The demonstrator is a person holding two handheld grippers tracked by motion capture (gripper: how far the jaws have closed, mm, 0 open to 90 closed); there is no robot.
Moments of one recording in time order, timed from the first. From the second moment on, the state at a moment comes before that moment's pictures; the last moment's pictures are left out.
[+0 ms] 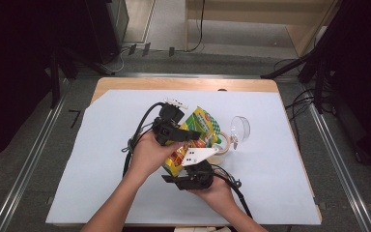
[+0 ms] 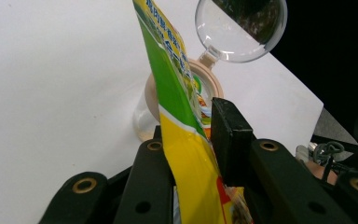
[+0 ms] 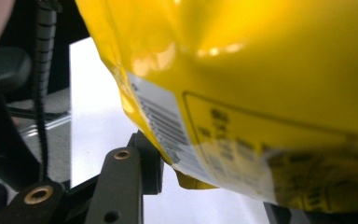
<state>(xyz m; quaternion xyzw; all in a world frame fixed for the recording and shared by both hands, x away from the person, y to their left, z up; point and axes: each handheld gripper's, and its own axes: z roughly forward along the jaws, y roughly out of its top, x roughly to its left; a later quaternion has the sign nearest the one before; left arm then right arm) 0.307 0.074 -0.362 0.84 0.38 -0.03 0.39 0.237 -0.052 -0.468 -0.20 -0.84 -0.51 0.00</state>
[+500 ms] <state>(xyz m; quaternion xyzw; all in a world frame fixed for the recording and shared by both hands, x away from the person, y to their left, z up) 0.301 0.080 -0.356 0.83 0.37 -0.03 0.41 0.240 -0.059 -0.460 -0.23 -0.81 -0.54 0.02</state>
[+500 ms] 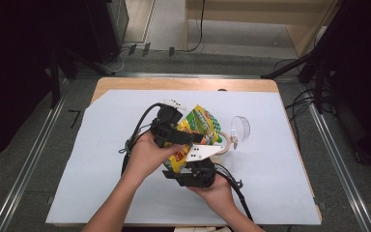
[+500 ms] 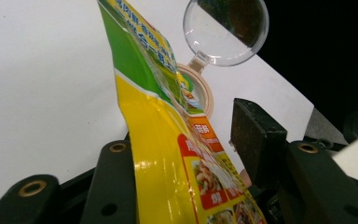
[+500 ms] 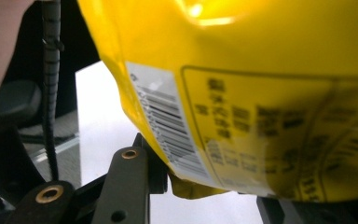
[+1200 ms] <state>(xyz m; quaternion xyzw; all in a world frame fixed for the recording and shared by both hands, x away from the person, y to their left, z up) 0.329 0.064 -0.339 0.86 0.39 -0.04 0.33 0.243 -0.056 -0.447 -0.19 -0.82 -0.54 0.01</state>
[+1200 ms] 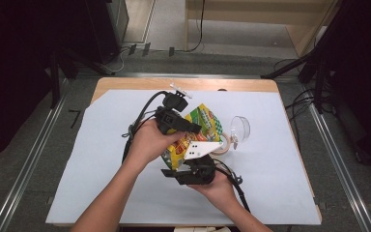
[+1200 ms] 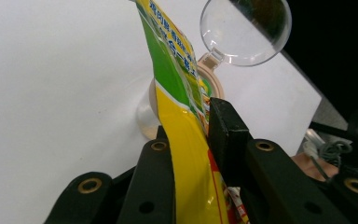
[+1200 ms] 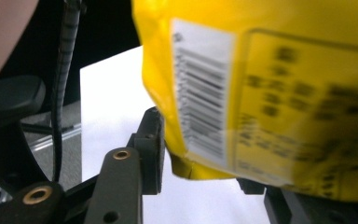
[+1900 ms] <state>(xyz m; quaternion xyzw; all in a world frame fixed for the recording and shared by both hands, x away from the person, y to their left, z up) 0.347 0.052 -0.330 0.87 0.40 -0.06 0.30 0.253 -0.055 -0.442 -0.20 -0.81 -0.56 0.02</state>
